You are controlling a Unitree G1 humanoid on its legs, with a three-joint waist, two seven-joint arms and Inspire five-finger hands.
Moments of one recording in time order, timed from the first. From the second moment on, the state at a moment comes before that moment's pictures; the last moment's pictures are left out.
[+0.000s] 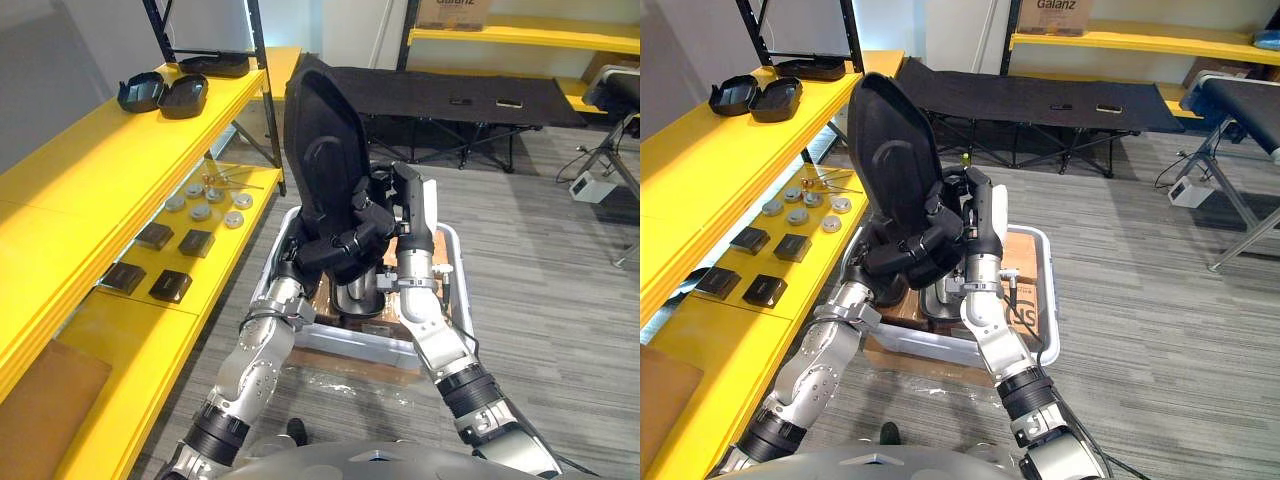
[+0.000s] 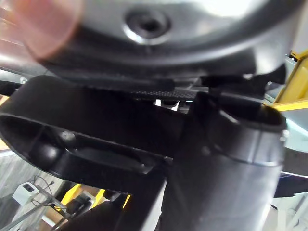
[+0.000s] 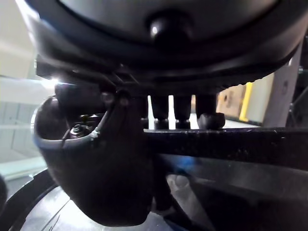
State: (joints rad) left arm -0.04 0.12 -0.38 -0.07 -0.70 -0.02 0.13; right arm -0.24 -0.11 0.32 0.22 -0.22 -0.23 -0.54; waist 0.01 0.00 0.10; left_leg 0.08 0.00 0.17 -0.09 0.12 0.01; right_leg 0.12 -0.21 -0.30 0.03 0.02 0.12
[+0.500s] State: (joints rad) left arm -0.09 0.12 -0.40 0.12 -0.85 -0.05 0.18; right arm -0.20 -0.11 0.39 0.23 -0.22 -0.24 -0.60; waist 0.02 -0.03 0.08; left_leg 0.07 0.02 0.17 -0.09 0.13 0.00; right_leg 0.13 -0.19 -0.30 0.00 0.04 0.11
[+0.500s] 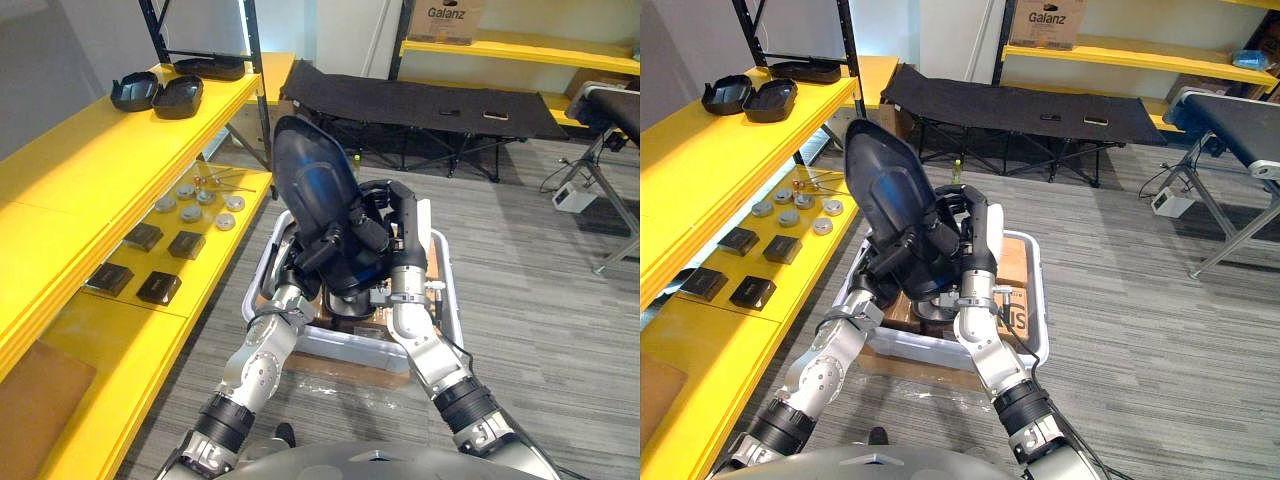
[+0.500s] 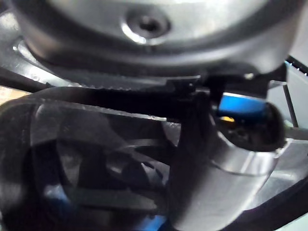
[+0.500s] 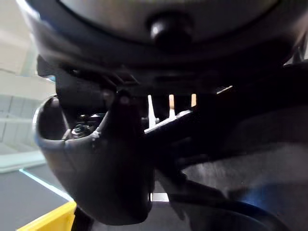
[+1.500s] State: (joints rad) left arm -0.03 0.04 -0.28 -0.17 0.17 -0.24 0.59; right arm 0.00 -0.07 0.25 0.06 0.15 -0.39 -0.29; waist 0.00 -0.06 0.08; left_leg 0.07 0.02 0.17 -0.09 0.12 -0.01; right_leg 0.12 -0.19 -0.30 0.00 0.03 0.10
